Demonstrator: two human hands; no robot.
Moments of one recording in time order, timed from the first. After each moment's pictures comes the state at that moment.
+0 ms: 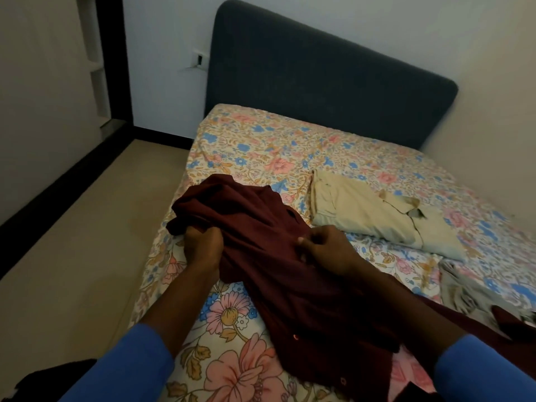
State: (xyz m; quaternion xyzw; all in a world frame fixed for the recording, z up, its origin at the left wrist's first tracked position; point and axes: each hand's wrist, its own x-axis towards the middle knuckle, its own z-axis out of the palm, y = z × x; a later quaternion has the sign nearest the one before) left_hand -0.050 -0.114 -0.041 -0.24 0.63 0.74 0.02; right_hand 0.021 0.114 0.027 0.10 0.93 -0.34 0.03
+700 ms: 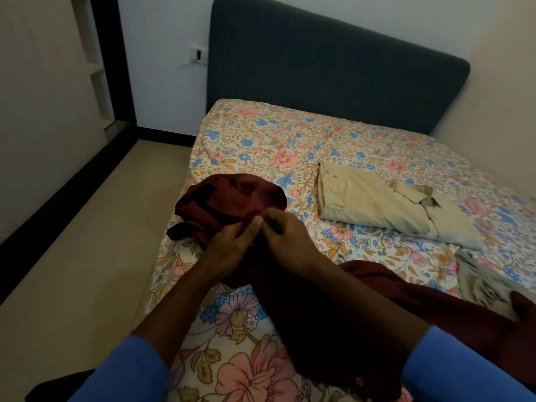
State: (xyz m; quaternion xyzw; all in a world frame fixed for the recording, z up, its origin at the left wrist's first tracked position) left_hand -0.043 -0.123 -0.038 0.19 0.75 0.62 0.13; right_hand -0.004 0.029 0.013 -0.06 0.91 -0.39 -0.09
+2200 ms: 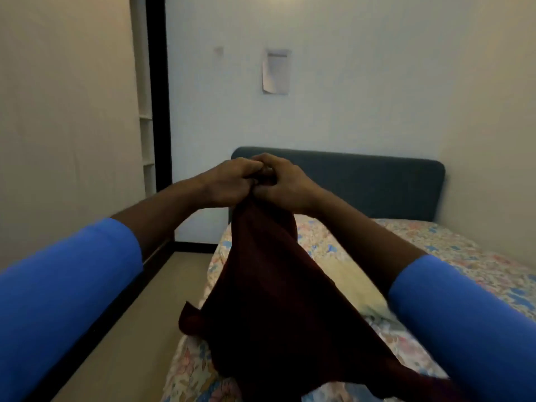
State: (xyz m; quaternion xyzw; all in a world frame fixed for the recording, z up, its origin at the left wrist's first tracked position) left_hand 0.016 -0.124 0.333 0.36 0.88 0.26 -0.14; right_hand 0.035 0.051 0.322 -0.22 0.91 -0.29 -0.21
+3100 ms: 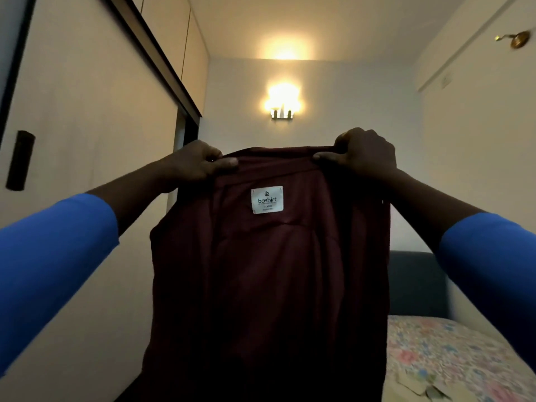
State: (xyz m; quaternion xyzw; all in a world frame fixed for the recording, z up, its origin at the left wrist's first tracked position) left_hand 0.169 -0.220 0.521 0.31 0.84 0.29 -0.34; right_hand 0.223 0.109 0.545 -0.05 0.82 -0.08 -0.56
